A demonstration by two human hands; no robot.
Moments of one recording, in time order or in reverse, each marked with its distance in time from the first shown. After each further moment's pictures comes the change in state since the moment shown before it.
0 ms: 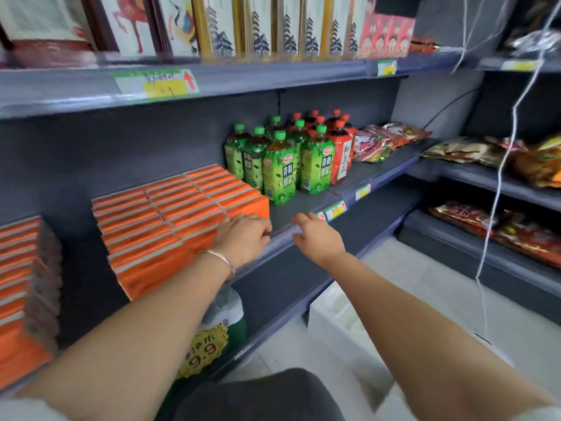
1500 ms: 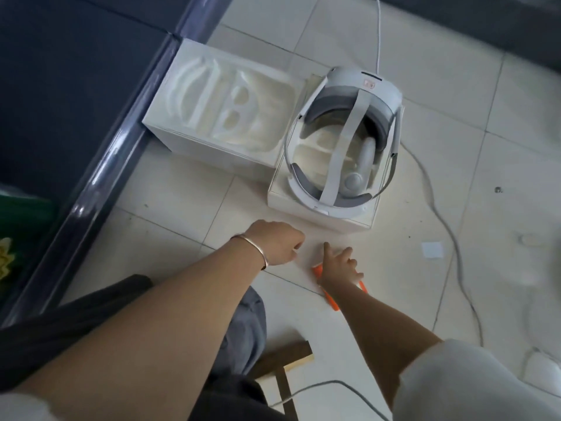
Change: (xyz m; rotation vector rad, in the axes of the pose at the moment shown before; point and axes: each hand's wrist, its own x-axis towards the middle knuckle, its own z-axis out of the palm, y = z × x) left_hand -0.105 0.292 0.319 -0.033 -1.030 0.764; right_hand -0.404 0.263 0.274 -0.033 -0.766 1.237
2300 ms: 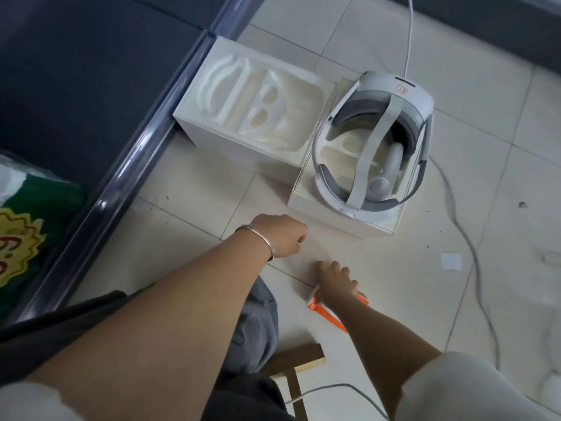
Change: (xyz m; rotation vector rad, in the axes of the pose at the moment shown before) left_hand -0.017 -0.027 -0.001 -0.106 0.003 -0.104; right_hand -0.025 -0.019 0.017 -0.149 -0.056 -0.249
